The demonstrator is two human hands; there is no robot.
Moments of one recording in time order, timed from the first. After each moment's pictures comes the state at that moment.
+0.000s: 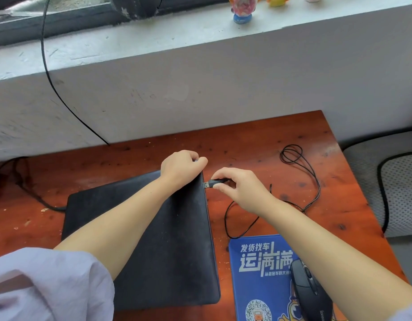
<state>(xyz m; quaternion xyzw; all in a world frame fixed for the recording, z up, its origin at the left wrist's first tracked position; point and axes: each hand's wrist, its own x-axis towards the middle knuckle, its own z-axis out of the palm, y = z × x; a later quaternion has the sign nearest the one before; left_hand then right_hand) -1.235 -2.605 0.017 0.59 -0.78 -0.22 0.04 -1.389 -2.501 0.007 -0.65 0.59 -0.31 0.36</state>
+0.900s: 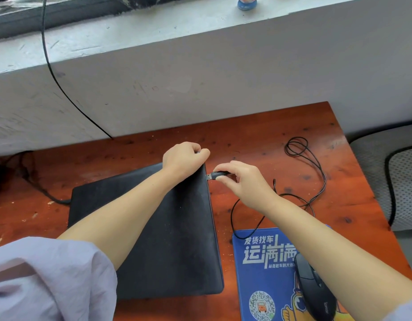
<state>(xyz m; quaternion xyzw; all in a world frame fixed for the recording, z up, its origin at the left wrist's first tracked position) -1.234 -2.604 0.021 0.59 -0.78 -0.21 0.05 -1.382 -2.496 0.003 -0.64 0.60 -0.35 0.33</state>
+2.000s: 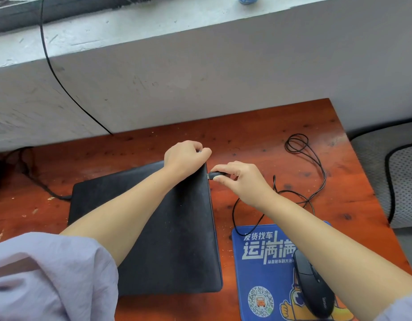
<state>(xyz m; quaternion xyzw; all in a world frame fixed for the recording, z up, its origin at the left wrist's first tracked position) -1.234 -2.599 0.018 0.59 -0.78 -0.22 0.04 -1.378 -2.493 0.004 -0.63 0.60 -0.35 0.36</state>
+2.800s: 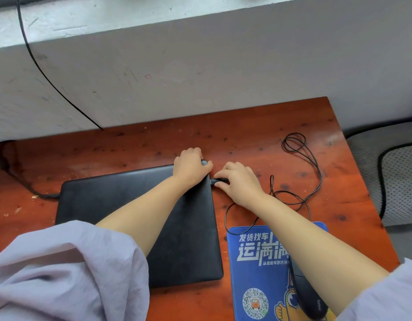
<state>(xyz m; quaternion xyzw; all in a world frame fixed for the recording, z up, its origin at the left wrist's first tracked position) -1.247 -2.596 -0.042 0.59 -0.78 -0.21 0.00 -1.380 -2.509 -0.051 -0.68 0.68 -0.13 0.25</state>
